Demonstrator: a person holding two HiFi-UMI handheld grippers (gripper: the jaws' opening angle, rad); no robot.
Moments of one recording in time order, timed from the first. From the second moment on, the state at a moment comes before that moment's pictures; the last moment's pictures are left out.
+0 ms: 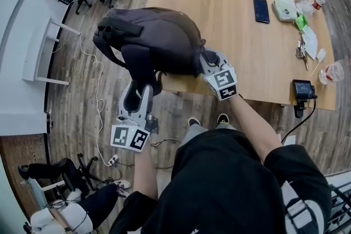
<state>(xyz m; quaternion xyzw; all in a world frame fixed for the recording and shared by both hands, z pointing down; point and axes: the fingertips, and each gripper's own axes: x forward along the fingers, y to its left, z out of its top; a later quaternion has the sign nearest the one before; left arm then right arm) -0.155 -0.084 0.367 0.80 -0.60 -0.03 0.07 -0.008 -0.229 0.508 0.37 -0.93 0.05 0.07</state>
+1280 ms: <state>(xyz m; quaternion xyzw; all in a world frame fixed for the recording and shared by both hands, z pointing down) -0.131 -0.081 0.369 0.80 -0.59 -0.05 0.09 0.001 -0.275 0.458 0.46 -0.88 0.06 0.02</state>
